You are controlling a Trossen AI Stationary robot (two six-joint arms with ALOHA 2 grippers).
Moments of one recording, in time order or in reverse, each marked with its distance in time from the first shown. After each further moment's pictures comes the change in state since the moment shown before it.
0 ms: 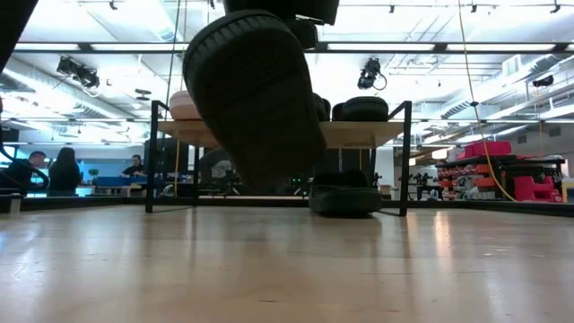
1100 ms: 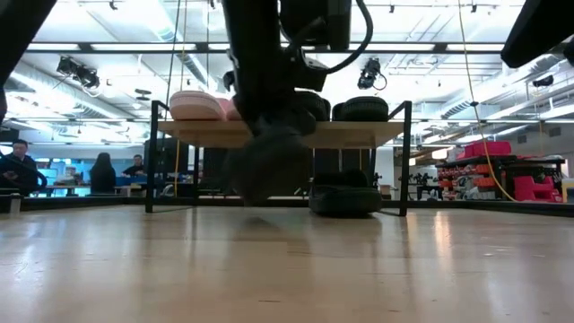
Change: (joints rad) left arm 0.121 -0.006 -0.215 0.170 -0.127 -0.029; right arm 0.023 0.120 -0.001 -0.112 0.131 0.292
